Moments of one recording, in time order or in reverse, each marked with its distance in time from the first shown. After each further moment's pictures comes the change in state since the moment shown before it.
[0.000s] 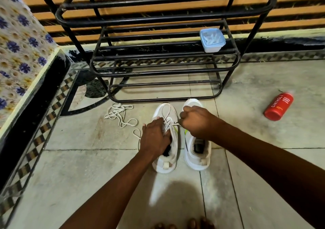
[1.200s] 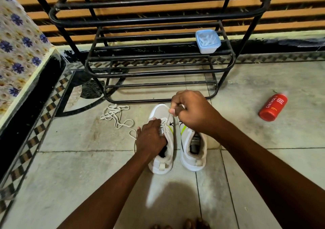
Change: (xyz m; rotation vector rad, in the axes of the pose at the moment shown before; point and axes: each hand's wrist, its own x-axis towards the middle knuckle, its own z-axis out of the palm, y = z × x) left_hand -0.002 0.003 -0.002 0.021 -0.022 -0.031; right_hand -0.016 -0.003 -0.073 0.976 0.401 0.379
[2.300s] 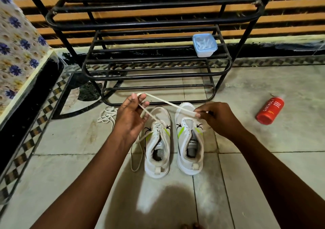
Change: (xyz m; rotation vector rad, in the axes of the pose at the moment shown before) left_hand 0.025 0.030 -0.091 -1.633 0.066 -0.195; right_hand -0.027 0.121 -0.008 0.108 0.145 0.098
